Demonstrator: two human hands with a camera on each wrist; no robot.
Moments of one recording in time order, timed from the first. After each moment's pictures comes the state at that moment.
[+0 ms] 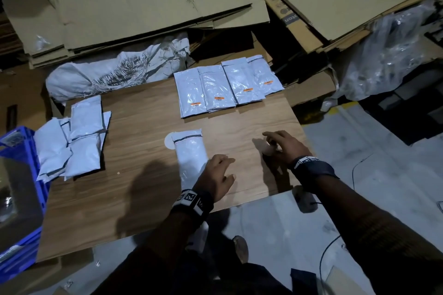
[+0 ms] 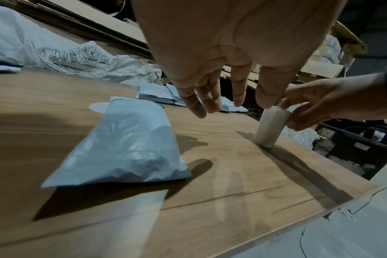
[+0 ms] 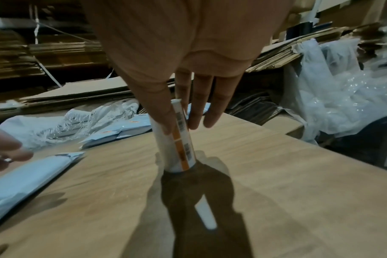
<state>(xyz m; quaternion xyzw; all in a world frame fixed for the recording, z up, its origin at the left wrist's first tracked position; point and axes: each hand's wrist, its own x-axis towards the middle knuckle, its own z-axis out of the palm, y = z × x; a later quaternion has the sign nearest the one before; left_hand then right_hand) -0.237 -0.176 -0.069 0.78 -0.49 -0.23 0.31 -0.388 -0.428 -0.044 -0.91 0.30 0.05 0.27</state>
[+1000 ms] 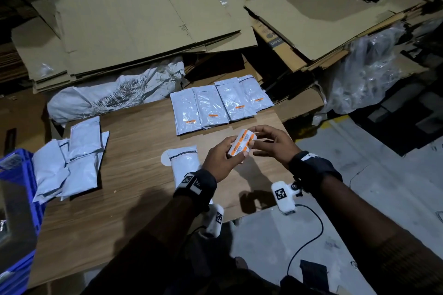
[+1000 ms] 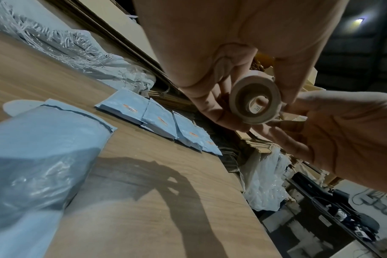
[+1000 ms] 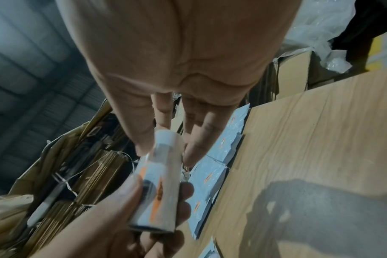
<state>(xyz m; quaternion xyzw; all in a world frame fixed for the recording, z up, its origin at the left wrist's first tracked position) -0.227 -0.247 0.015 0.70 -0.38 -0.33 0.51 -0.367 -0.403 0.045 -0.66 0.29 -0.12 0.69</state>
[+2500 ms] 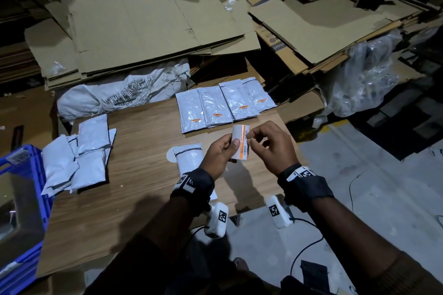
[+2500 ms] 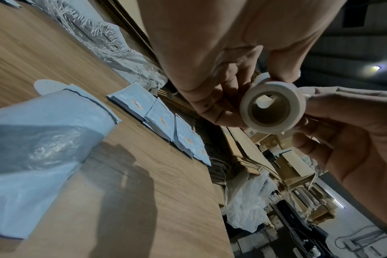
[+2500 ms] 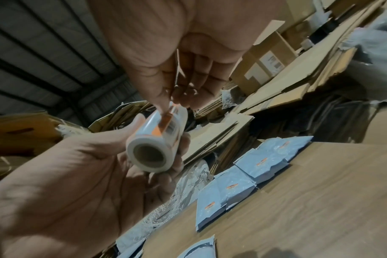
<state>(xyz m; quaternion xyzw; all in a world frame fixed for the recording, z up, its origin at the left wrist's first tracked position) -0.236 -0.216 0.050 0.62 -0.31 -0.39 0.61 -0.371 -0.339 0.072 -0.83 0.21 -0.34 0.38</state>
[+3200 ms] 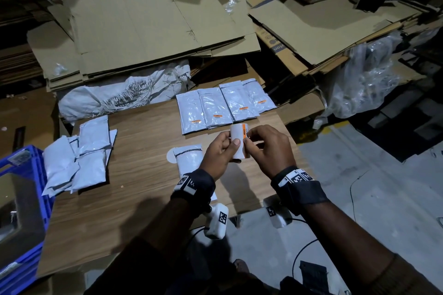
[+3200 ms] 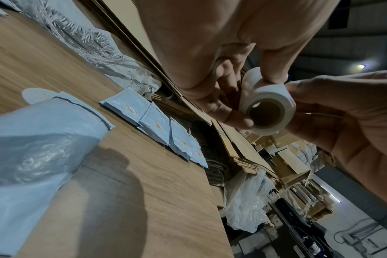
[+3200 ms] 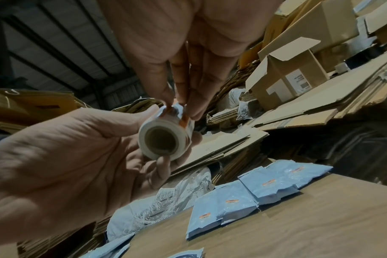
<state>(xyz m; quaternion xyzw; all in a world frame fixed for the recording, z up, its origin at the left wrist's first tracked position) -0.240 -0.219 0.052 0.59 -0.30 -0.38 0.64 -0.367 -0.331 0.071 -0.85 0.23 -0.36 0.30</state>
